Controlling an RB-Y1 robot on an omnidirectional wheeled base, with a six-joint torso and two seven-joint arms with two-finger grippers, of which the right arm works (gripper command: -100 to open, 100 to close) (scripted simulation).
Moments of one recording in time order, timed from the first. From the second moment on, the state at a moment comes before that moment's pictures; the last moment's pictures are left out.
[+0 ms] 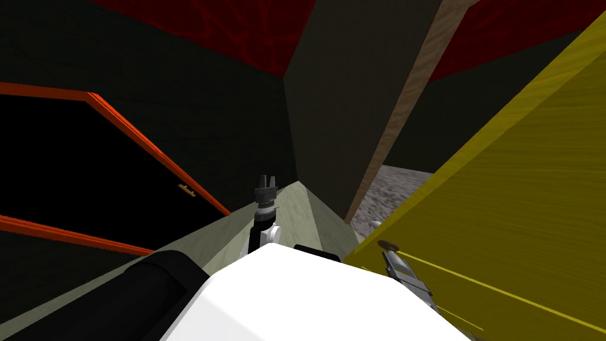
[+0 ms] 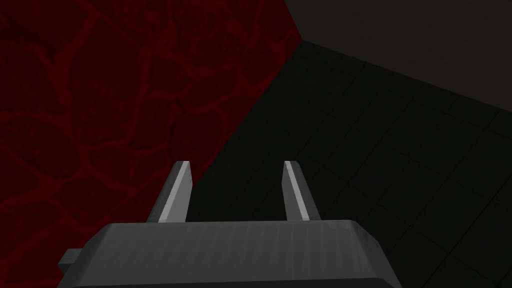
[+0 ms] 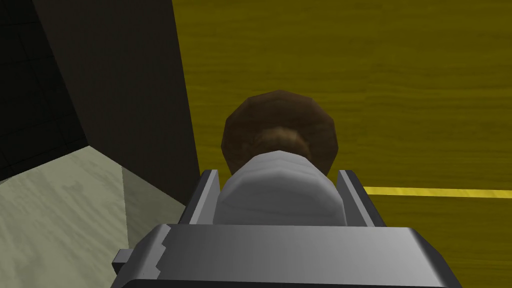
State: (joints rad) arm 0.47 -0.47 0.28 -0.98 -0.51 -1.08 -1.65
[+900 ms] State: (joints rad) arm 0.45 -0.51 0.33 -0.91 -0.48 -1.15 -1.72
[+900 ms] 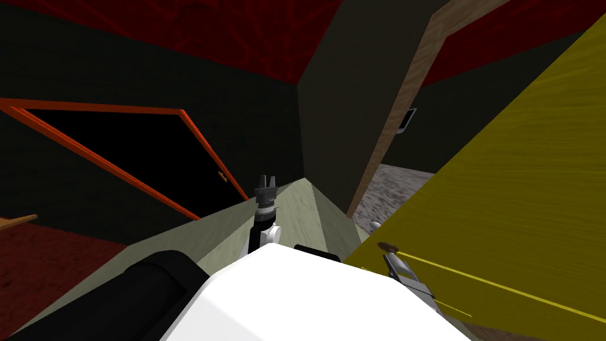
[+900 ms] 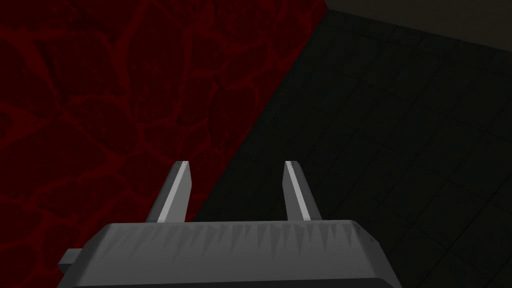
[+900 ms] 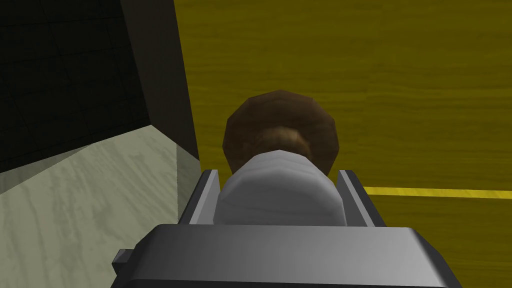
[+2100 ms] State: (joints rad) arm 0.41 -0.55 0.37 -0.82 -0.45 -1.22 -1.78
